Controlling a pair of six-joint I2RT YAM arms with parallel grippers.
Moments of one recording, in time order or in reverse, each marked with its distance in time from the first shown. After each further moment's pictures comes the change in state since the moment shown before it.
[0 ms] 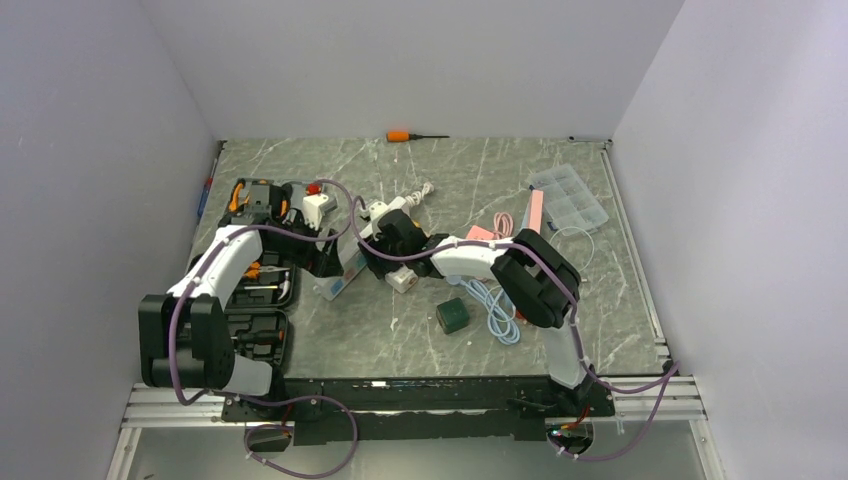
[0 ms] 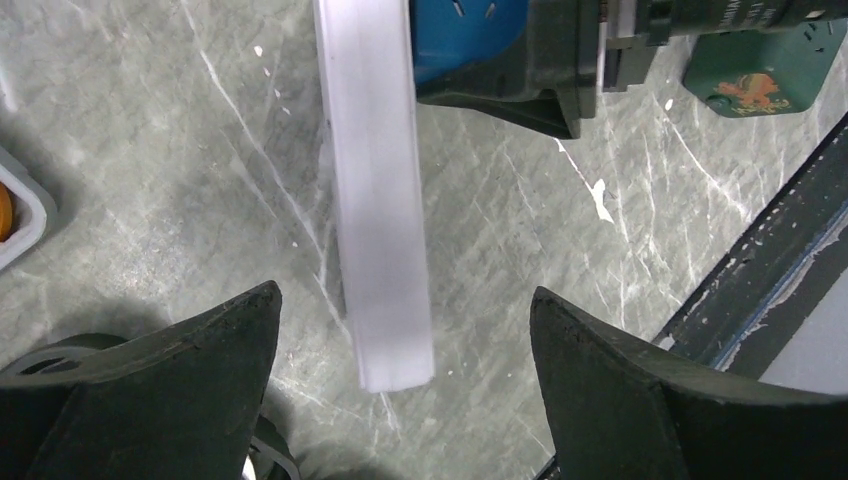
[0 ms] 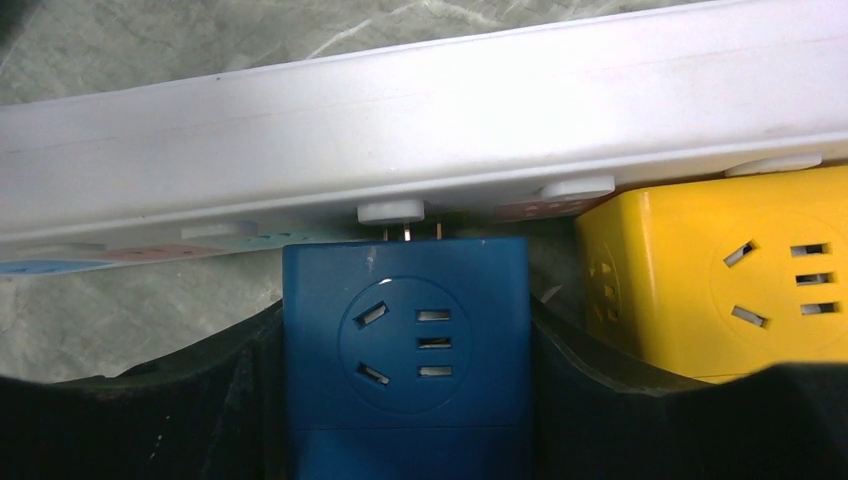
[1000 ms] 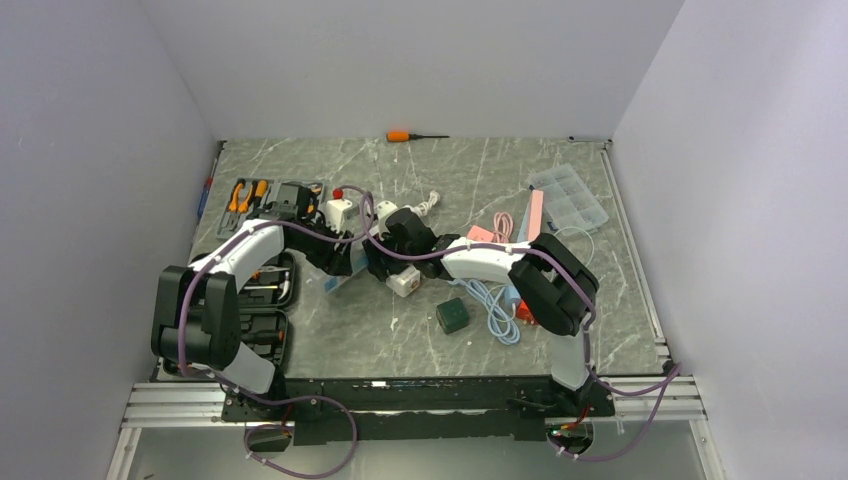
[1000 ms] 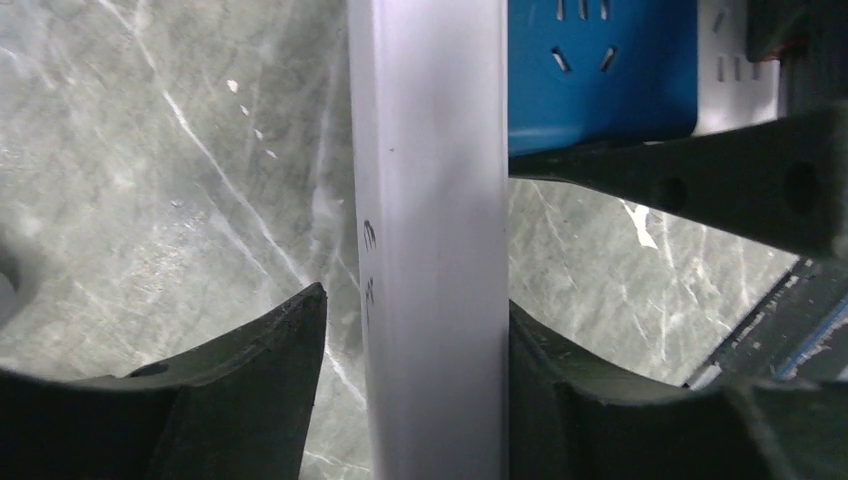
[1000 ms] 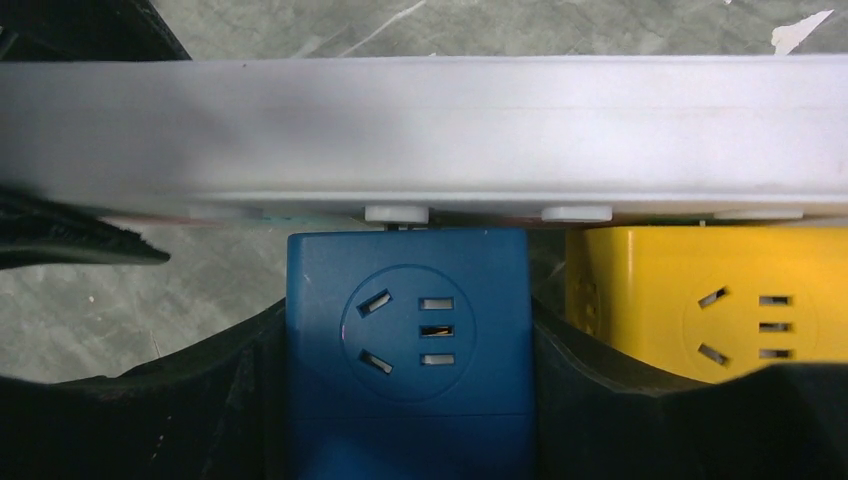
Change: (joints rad) left arm -0.125 0.117 -0.009 0.114 -0.090 -0.022; right arm -0.001 -0.118 -0.082 -0.007 -0.077 0.072
